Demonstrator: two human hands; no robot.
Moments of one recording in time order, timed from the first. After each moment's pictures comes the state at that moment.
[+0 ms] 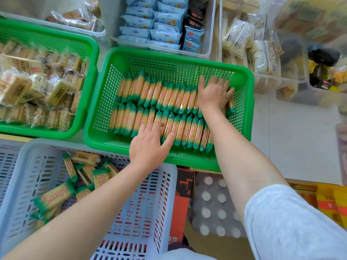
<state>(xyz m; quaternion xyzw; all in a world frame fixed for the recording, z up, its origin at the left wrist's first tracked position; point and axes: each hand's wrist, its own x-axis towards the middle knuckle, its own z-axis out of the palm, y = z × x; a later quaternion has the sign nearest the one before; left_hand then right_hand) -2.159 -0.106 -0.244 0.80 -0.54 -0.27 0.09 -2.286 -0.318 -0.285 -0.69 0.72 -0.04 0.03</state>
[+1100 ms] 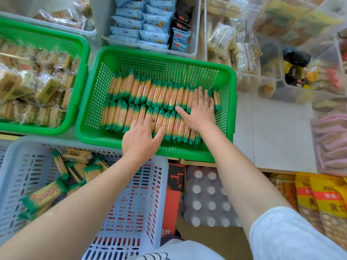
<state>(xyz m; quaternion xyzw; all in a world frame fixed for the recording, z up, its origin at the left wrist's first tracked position) -2.160 -0.106 -0.244 0.80 -0.54 -0.26 0.09 -2.326 -0.252 -0.267 -0.78 0.59 0.16 0.14</state>
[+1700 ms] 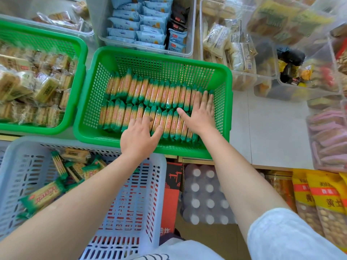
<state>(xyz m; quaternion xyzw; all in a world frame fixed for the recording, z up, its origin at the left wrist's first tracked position) -2.162 -0.104 -0.245 0.80 -0.54 -0.25 0.09 -2.339 -0.237 -0.266 -0.75 0.62 0.13 0.17</state>
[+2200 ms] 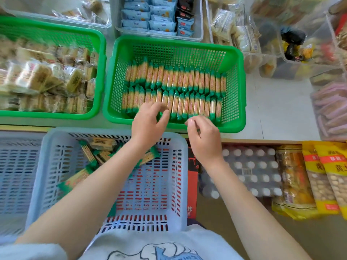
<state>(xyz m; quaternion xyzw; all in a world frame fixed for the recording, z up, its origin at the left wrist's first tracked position) -2.113 -0.055 -0.214 0.69 -0.59 -0.27 0.32 -2.287 -0.053 -0.185 -0.73 0.57 -0.27 0.26</state>
